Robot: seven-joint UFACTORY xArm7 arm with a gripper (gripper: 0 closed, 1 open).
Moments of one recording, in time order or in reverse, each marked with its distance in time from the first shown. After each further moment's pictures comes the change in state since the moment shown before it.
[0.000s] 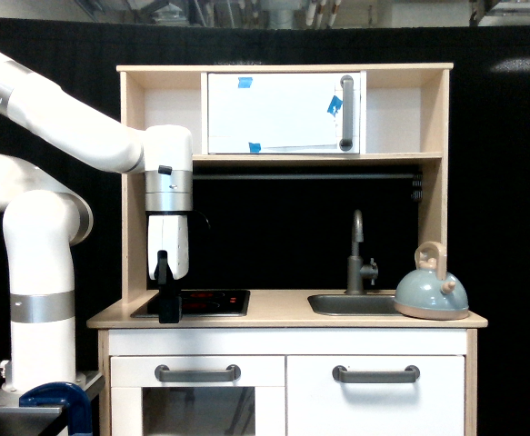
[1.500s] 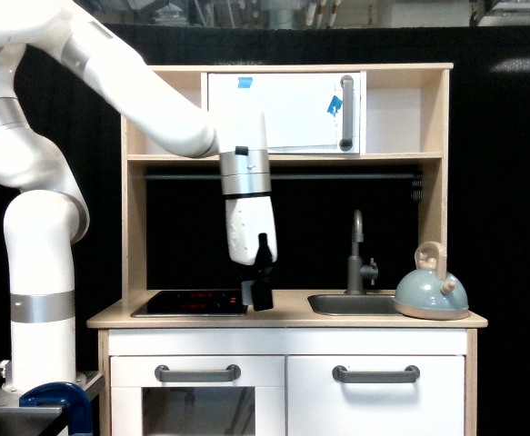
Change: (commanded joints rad) arm 0.116 0.631 -0.203 0.489 -0.009 -0.250 -0.545
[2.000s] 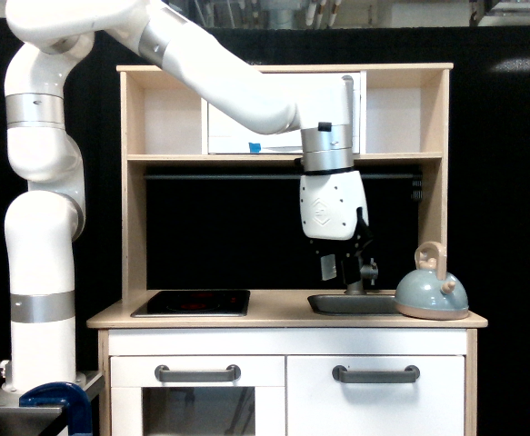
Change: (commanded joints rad) arm 0.039 0.331 -0.038 0.439 0.181 0.132 -0.498
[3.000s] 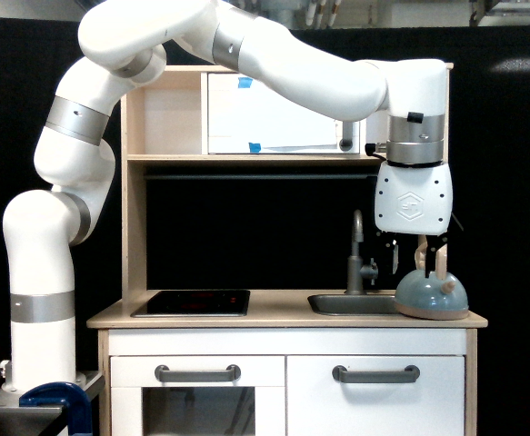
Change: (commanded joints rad) arm -0.227 0.380 0.104 0.545 0.213 0.324 -0.552
